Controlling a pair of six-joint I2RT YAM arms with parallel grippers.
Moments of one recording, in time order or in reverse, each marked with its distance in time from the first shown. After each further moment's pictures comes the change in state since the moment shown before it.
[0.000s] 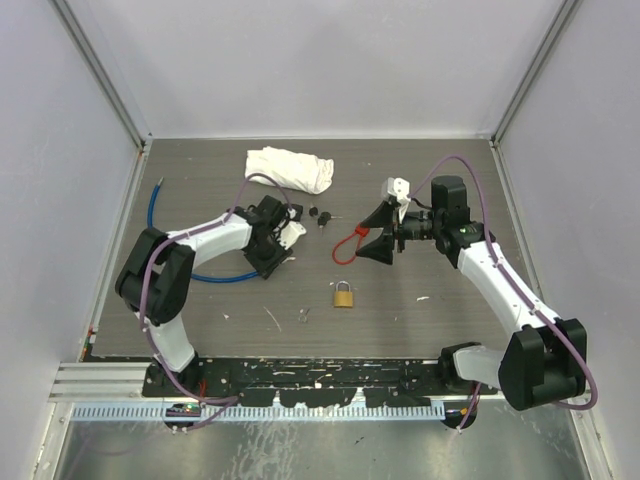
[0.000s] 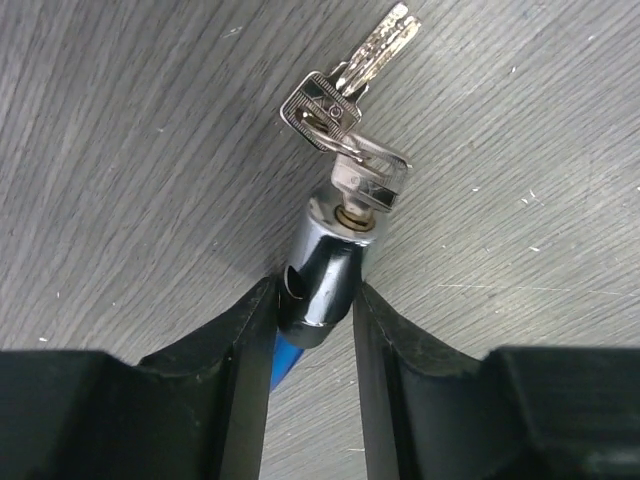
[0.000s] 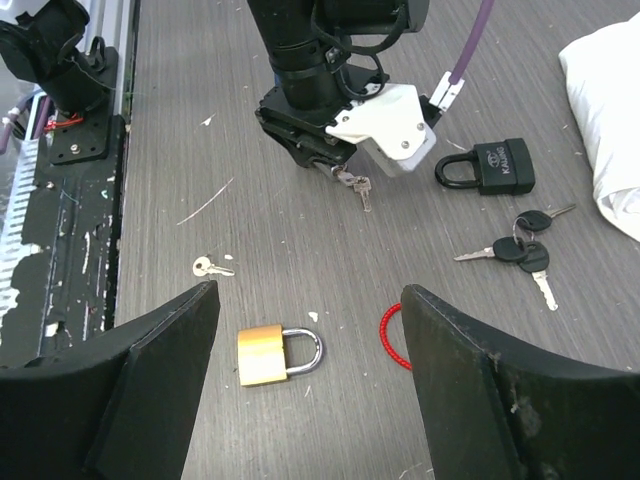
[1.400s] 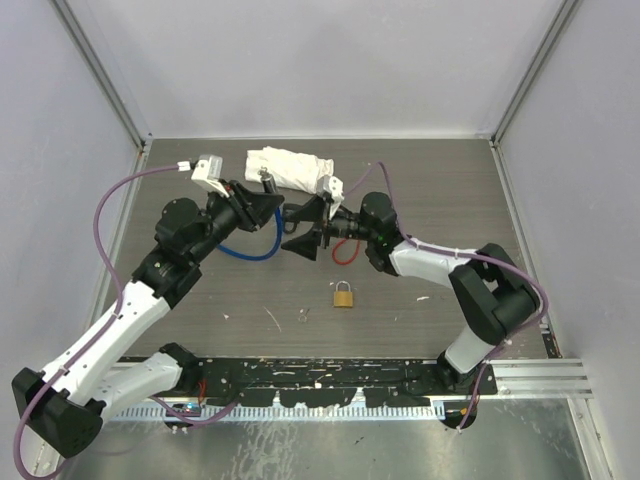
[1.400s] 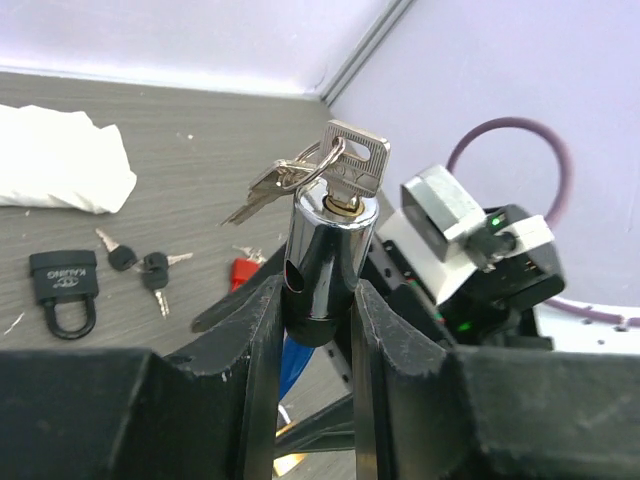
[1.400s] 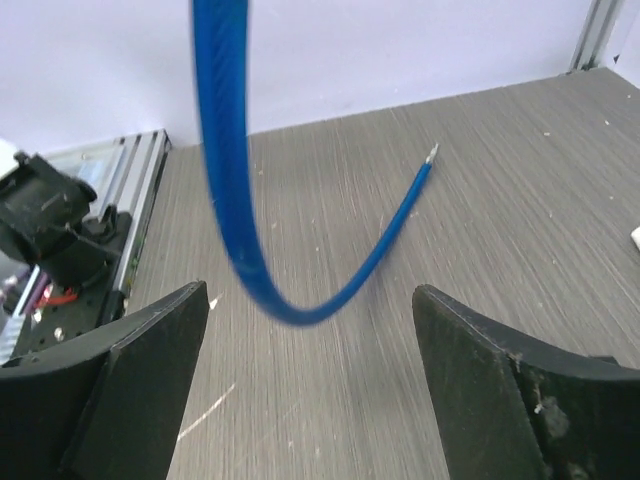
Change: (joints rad) left arm -0.002 -0.834 -0.255 0.752 0.086 -0.874; right arm 0.431 0.388 -0.065 1.068 0.327 0.600
